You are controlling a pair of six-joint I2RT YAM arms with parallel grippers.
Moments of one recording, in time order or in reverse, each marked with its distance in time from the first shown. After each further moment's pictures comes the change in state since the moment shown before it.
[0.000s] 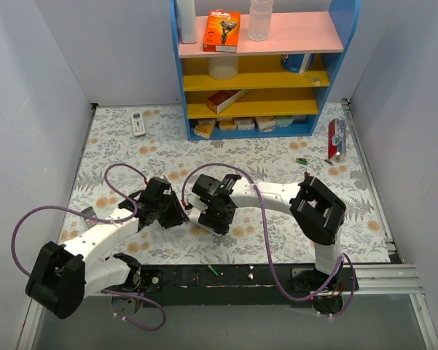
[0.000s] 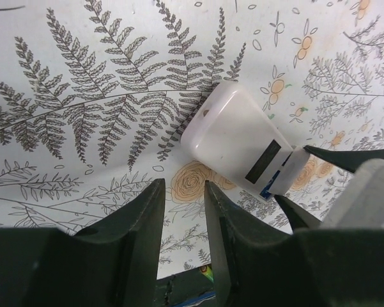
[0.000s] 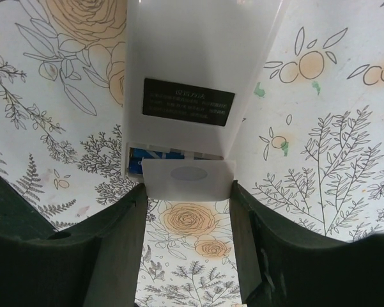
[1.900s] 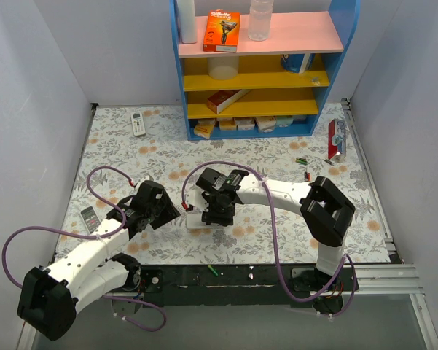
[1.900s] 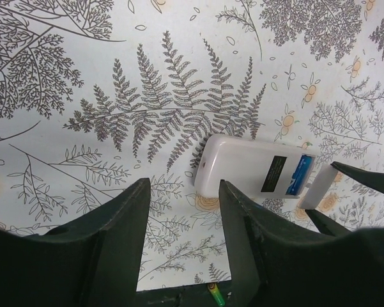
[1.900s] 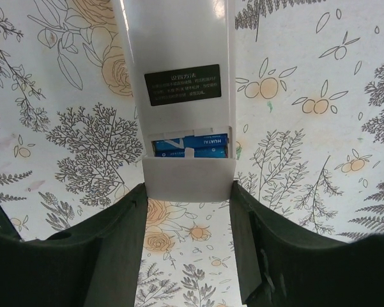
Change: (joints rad) left arm 0.000 -0.200 0.000 -0.134 -0.220 -0.060; right arm -0.024 -0.065 -0.011 0.031 -0.017 -0.290
